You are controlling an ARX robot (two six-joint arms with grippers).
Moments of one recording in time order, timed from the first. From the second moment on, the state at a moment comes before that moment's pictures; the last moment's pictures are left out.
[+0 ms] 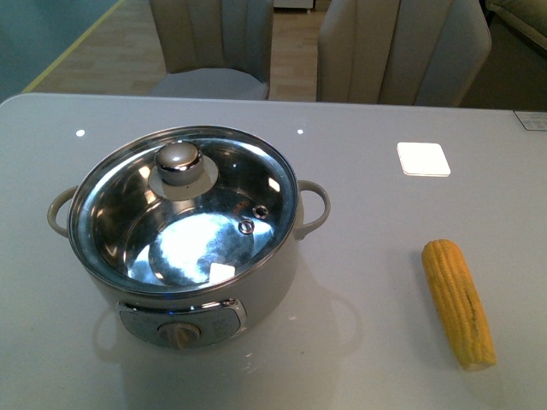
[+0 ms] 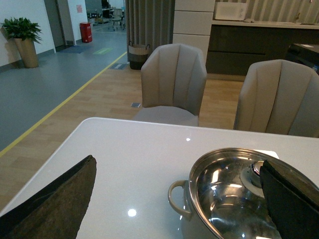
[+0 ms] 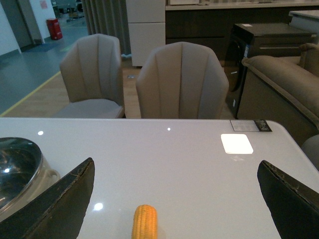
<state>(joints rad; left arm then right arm) 0.00 0.01 0.01 0.00 0.00 -0.01 0.00 0.01 0.02 0.00 0.00 0.00</state>
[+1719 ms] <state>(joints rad) -0.32 1.95 0.47 1.25 -0.08 0.02 0.00 0.01 0.02 0.00 0.00 0.00</state>
